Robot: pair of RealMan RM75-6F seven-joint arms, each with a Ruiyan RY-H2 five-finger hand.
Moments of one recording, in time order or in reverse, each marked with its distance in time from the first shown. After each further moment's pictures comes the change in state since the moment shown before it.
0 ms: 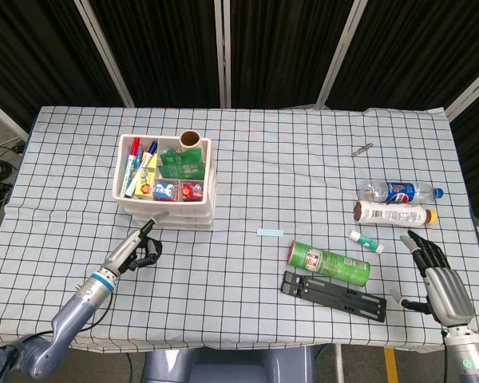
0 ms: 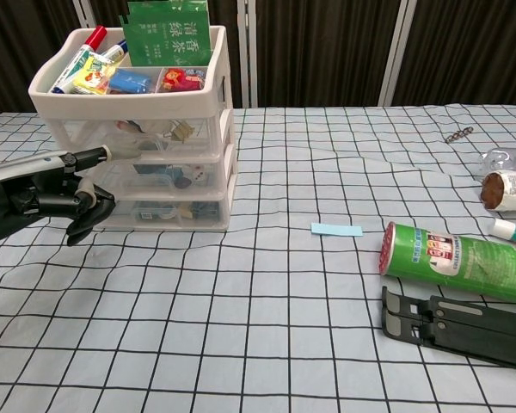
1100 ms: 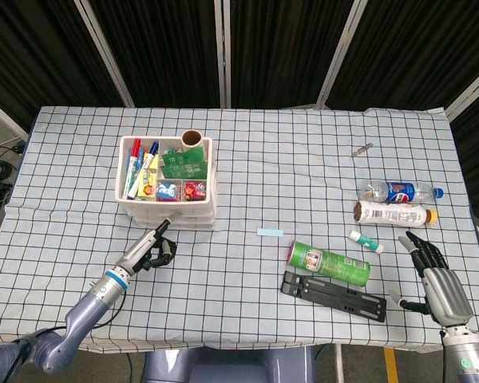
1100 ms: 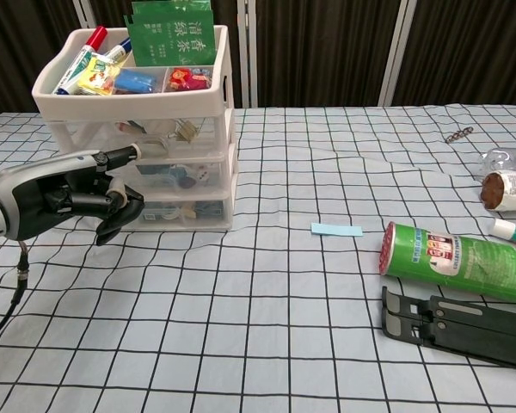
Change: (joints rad) left arm -0.049 -0.032 -0.010 -0.028 -0.029 -0.028 0.052; right arm 0.002 -0.004 -0.002 0.000 0.002 -0.008 -0.004
